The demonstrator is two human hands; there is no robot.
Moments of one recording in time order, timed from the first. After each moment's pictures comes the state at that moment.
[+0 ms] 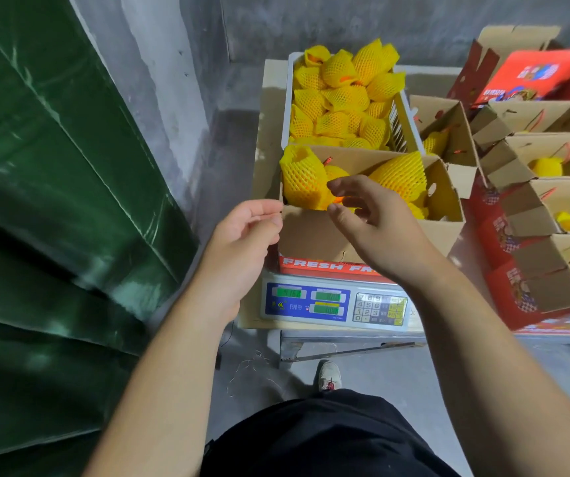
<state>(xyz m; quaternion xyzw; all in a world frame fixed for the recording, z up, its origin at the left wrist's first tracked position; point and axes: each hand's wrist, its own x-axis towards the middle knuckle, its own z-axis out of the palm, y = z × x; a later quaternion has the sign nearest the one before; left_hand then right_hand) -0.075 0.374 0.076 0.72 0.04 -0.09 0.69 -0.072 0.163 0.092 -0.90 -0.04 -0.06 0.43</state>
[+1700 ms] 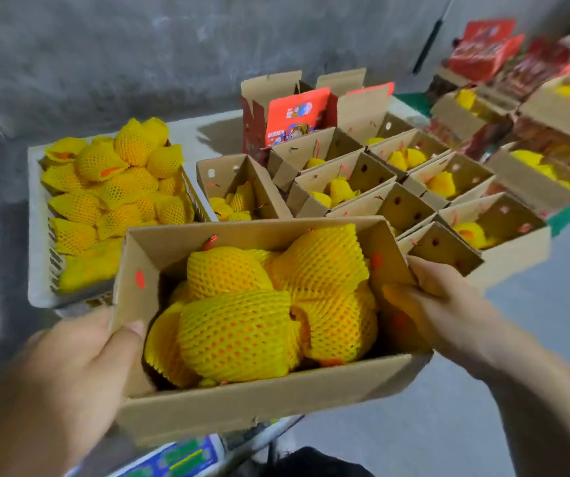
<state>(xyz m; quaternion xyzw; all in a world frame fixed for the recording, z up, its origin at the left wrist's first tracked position) 0.020 0.205 0.134 0.93 -0.14 -0.16 0.31 -0.159 -0.096 0.150 -0.84 0.29 -0.06 0.45</state>
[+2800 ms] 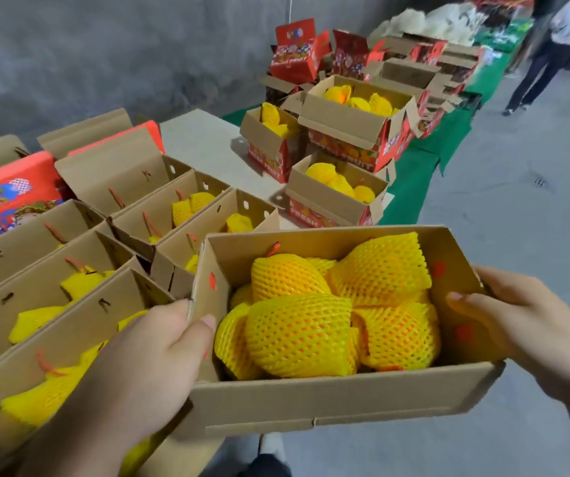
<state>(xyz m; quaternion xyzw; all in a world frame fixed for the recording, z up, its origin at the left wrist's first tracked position) -0.163 -0.396 0.157 0.84 -0.39 -0.24 0.29 -0.467 -0.599 0.173 -0.69 0.50 -0.23 0.48</state>
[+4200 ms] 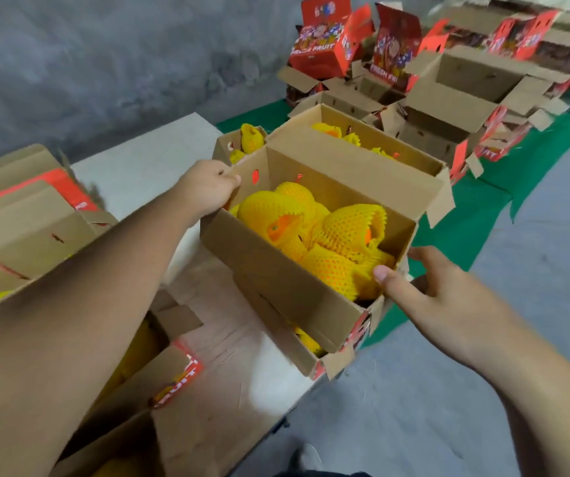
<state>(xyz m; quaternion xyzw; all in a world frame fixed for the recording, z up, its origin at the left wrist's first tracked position) 0.000 -1.032 0.139 0.88 -0.32 -0.17 0.31 -0.361 -1.084 0.160 -0.84 0.46 -0.01 0.28</state>
